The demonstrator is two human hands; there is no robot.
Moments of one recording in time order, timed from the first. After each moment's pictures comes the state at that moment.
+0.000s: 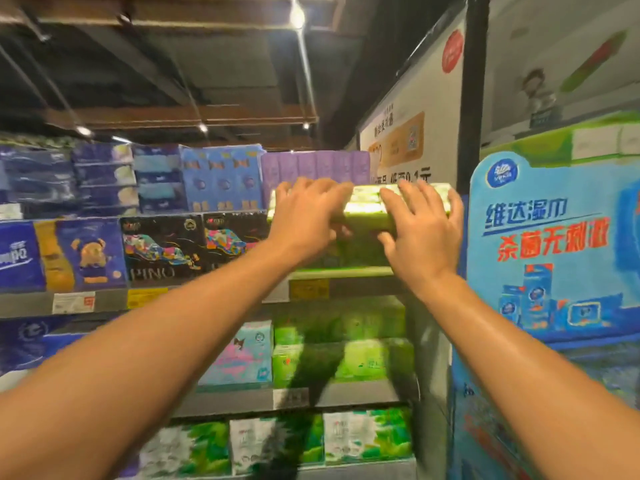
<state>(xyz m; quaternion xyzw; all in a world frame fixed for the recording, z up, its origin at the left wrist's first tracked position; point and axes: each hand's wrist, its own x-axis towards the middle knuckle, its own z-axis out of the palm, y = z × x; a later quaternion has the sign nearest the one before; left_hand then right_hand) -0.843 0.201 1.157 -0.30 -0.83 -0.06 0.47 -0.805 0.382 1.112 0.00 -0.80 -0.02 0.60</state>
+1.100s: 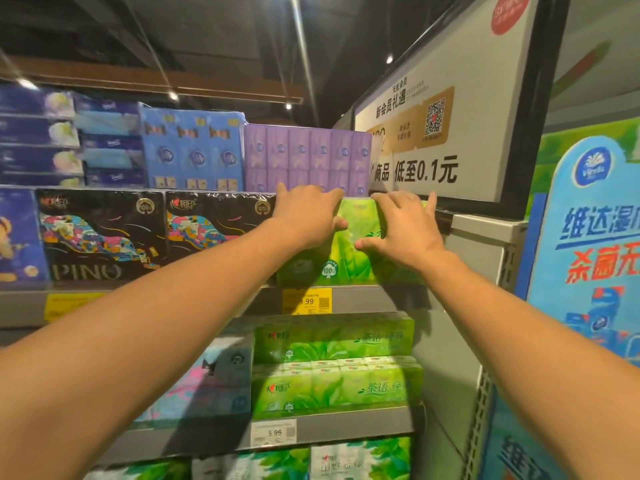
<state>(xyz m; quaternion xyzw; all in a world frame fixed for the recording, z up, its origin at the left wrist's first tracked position) -0.998 0.211 1.151 -0.26 -0.91 0.02 0.34 -0.965 0.402 1.121 0.00 -0.91 -0.04 0.40</state>
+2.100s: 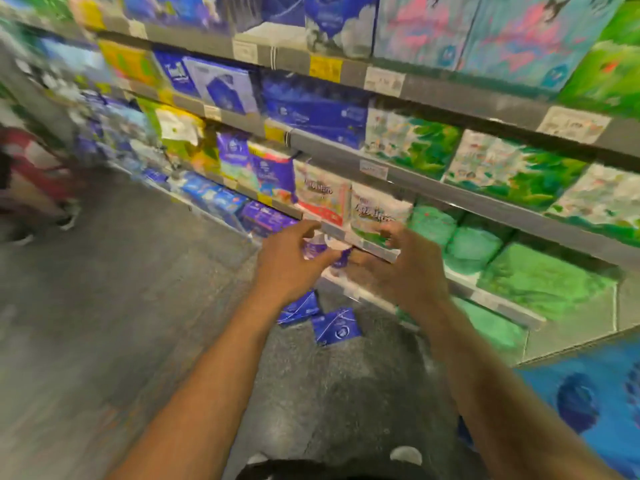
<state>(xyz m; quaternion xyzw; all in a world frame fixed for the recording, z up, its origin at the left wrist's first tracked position) -0.601 -0.109 0.741 0.18 -0.91 -0.37 0.11 -0.676 0.069 0.732 0.23 -0.90 0.38 0.03</state>
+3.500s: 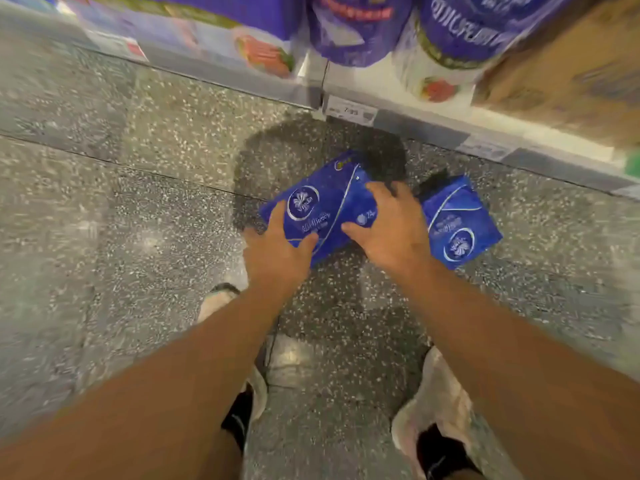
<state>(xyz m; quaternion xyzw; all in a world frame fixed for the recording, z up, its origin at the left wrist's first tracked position) -0.759 -0.443 -0.092 0.30 -0.85 -0.33 -0.28 -0.823 -0.277 -0.078 -0.03 -0.94 0.18 -0.28</state>
